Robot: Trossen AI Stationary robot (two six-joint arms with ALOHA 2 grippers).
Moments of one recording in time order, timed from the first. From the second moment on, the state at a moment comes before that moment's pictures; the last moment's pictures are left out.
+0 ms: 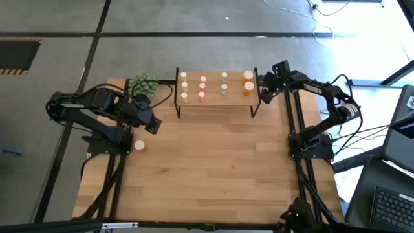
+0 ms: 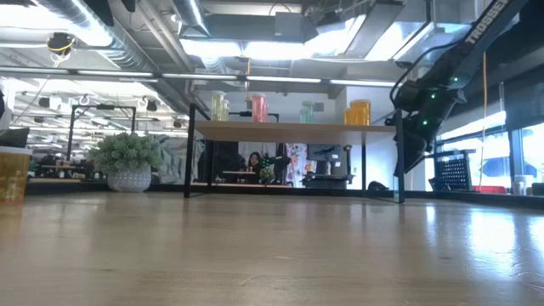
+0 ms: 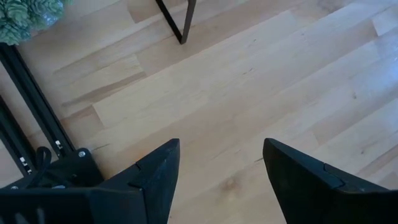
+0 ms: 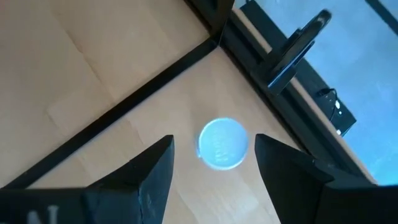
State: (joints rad) left arm -0.14 1.14 1.47 -1.45 -0.32 -1.22; right arm -1.15 1.50 0.81 -0.37 -0.21 -0.48
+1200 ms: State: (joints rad) left arm -0.14 1.14 1.47 -1.44 -0.32 -1.22; right arm -1.15 1.54 0.81 -0.32 -0.18 -0.47
